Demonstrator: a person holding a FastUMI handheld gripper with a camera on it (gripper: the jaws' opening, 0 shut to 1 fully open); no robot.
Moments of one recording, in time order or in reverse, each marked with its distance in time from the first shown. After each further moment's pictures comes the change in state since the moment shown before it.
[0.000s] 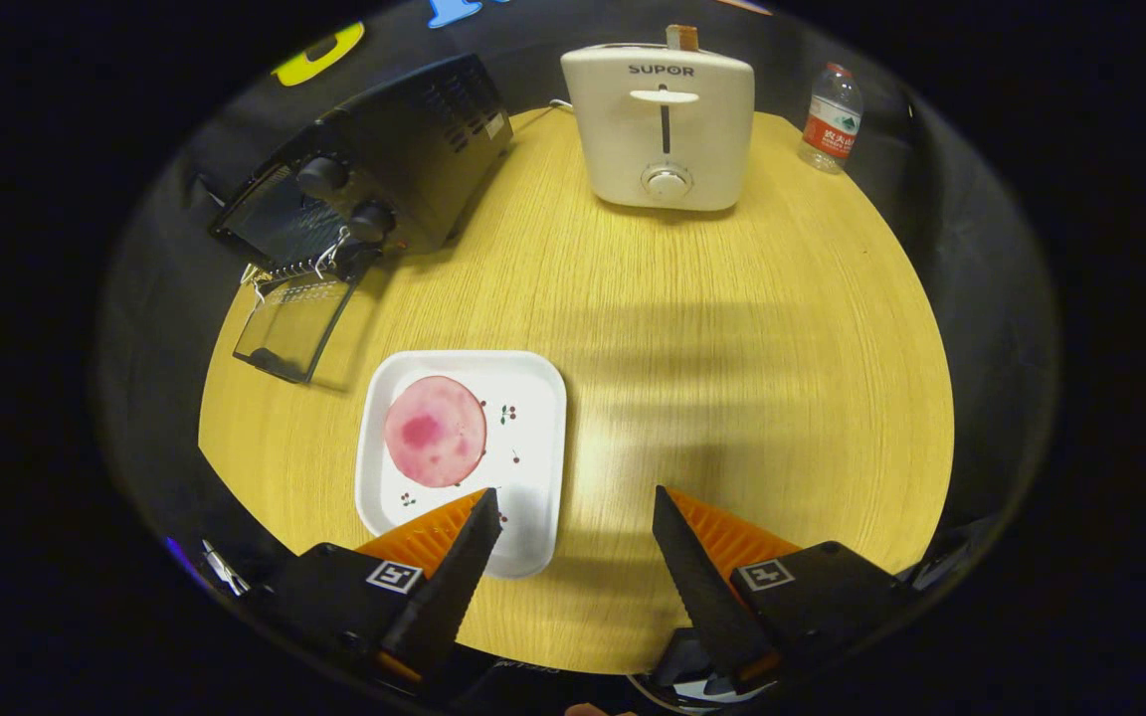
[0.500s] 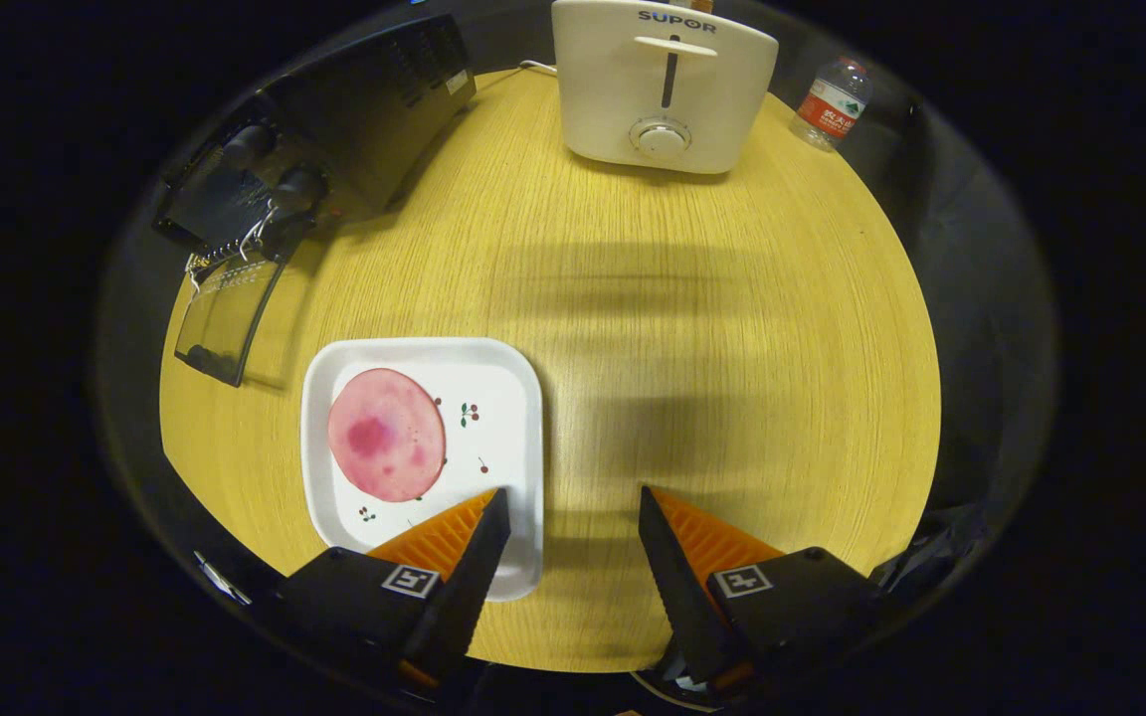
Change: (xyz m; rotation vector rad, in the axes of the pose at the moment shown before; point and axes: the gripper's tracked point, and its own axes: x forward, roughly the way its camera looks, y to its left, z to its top) arm 0.016 0.001 0.000 0.011 0.100 -0.104
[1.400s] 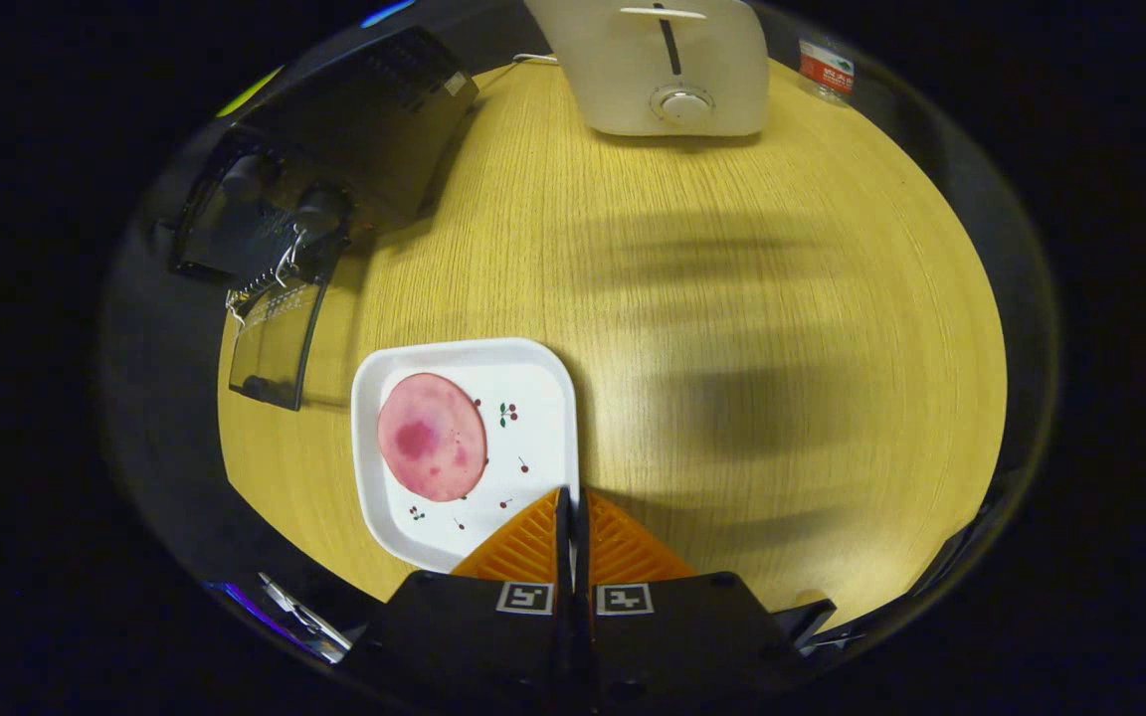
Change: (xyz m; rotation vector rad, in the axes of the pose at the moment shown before) arm -0.002 0.035 -0.004 0.161 0.044 0.243
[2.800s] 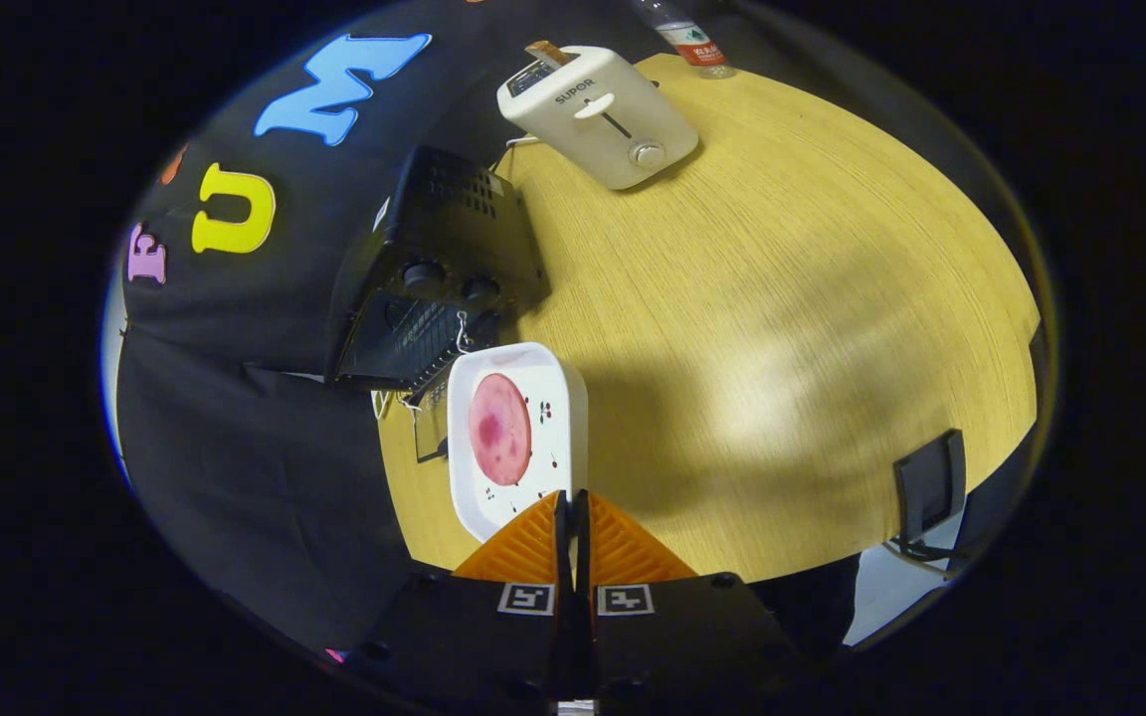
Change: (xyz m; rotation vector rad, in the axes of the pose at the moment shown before) arm -0.111 0.099 -0.042 0.318 -0.211 0.360
